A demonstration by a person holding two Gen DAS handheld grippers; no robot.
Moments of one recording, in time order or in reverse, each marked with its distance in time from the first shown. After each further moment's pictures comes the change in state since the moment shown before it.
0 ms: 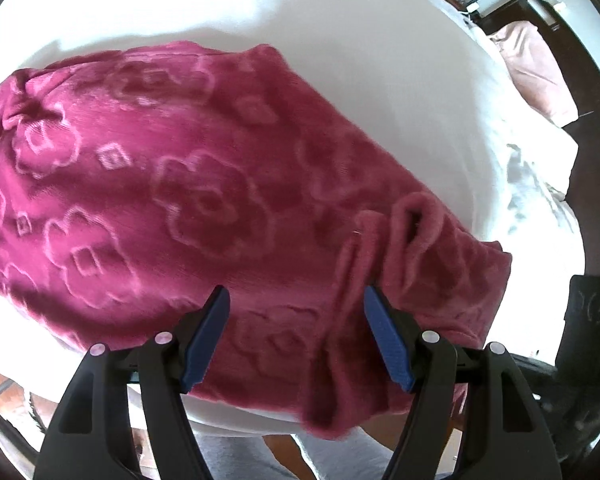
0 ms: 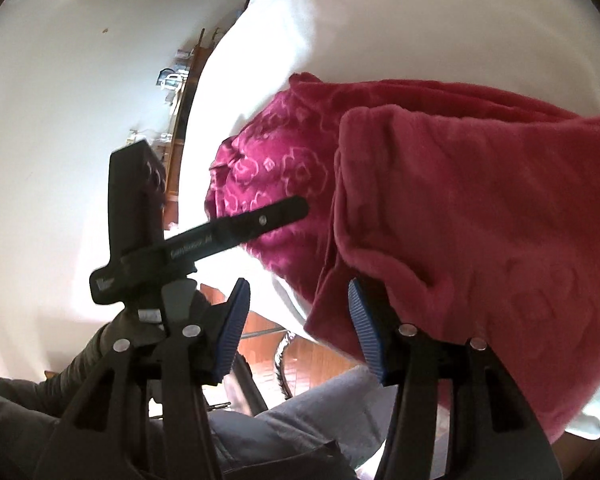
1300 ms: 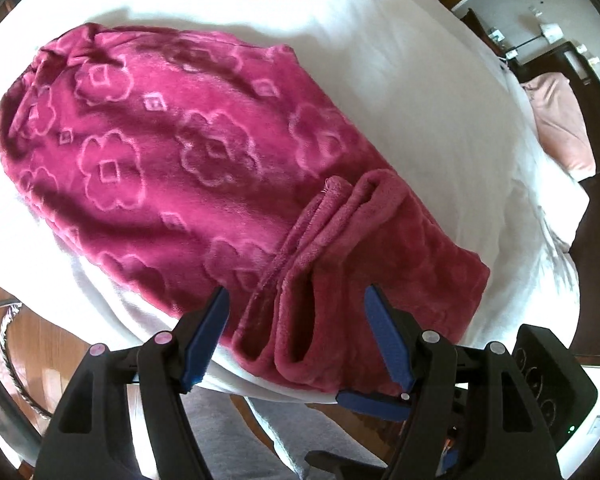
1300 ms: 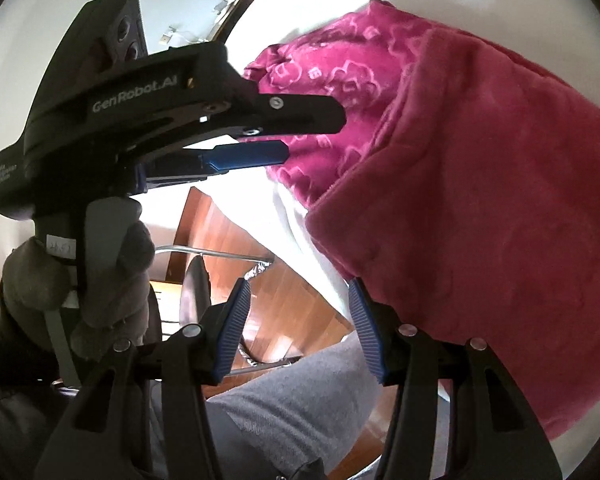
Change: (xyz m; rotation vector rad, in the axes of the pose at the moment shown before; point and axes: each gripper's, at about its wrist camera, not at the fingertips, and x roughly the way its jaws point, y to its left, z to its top) left arm -0.032 -0.024 -0.046 -0.197 -0.070 0.054; right arm 0.034 0.015 -0.040 -0.331 0.216 -0.035
